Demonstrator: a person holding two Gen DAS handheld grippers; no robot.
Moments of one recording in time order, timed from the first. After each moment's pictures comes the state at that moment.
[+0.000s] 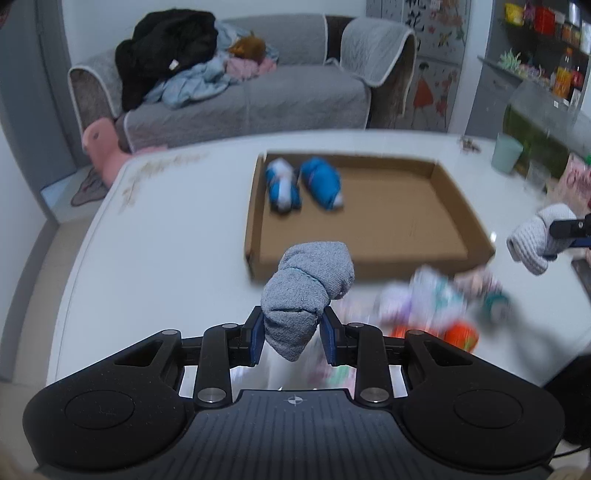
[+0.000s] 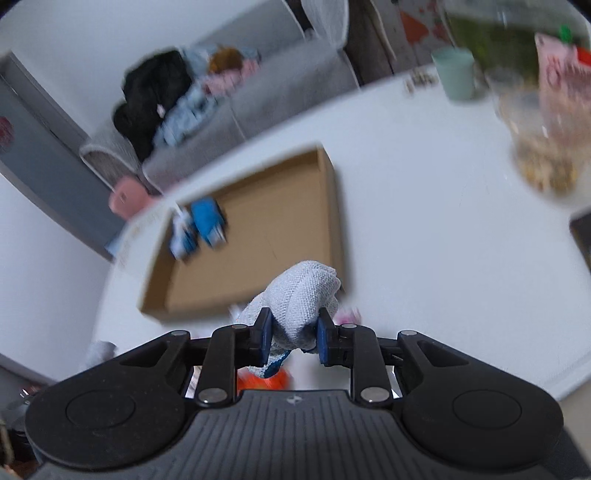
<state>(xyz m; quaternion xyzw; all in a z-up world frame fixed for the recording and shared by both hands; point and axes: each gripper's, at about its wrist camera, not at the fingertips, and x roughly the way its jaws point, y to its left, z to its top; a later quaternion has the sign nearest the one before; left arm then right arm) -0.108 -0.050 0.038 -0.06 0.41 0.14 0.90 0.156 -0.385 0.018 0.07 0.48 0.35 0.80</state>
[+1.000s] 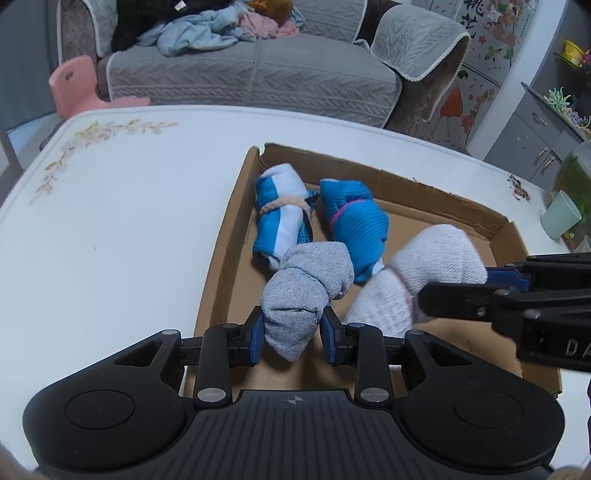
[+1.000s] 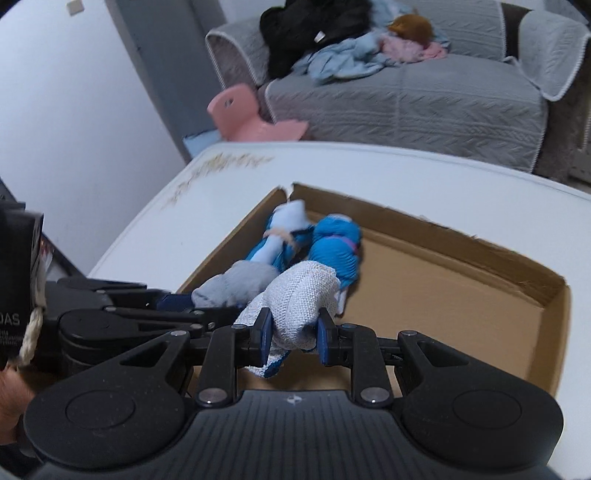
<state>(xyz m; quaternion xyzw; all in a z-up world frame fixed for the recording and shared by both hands) 0.054 0.038 -0.058 -0.17 0.44 0.14 0.87 0.196 -0.150 -0.039 -0.16 0.42 0.55 0.70</state>
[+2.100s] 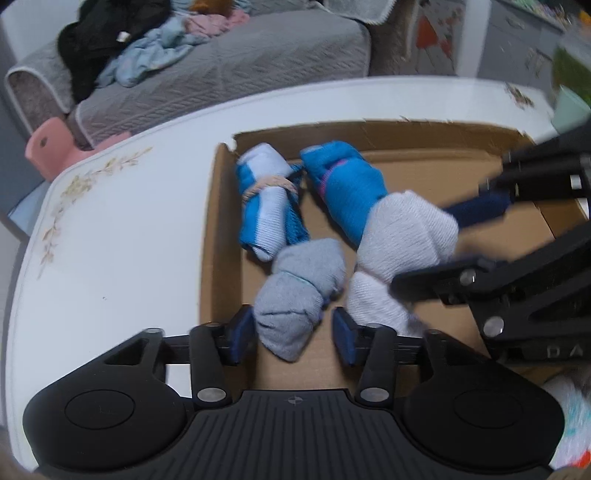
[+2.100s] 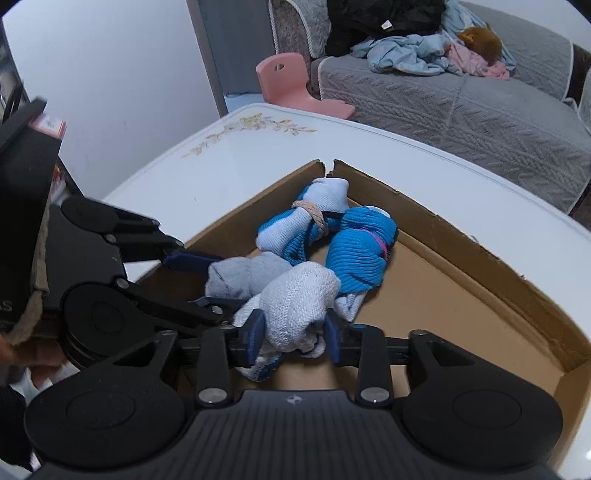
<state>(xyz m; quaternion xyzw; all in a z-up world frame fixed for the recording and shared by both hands) 0.081 0.011 -0.067 0.00 0.51 0.11 0.86 0.188 -0.126 -0.055 -0.26 0.37 0.60 0.66</state>
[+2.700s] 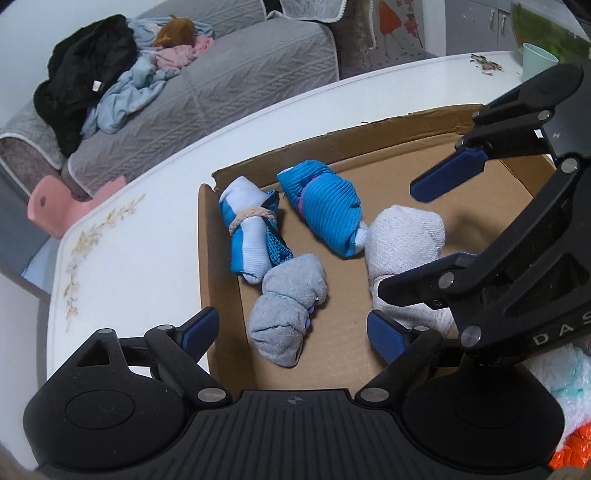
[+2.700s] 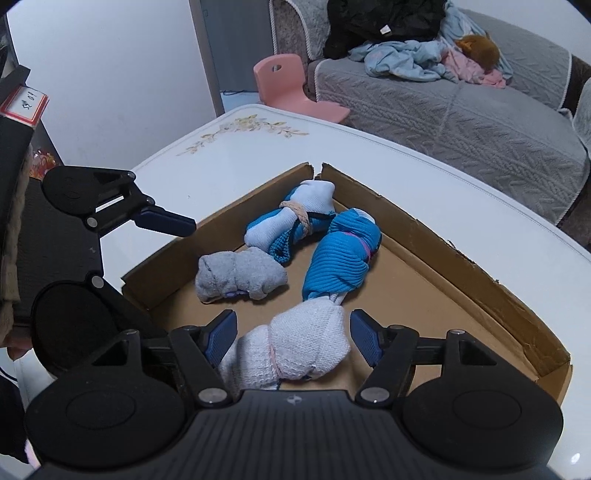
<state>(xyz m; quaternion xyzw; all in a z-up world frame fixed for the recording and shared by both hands) 0.077 -0.012 -0.049 0.09 0.50 0.09 0.86 0.194 -0.129 -0.049 -0.26 0.36 0.60 0.67</state>
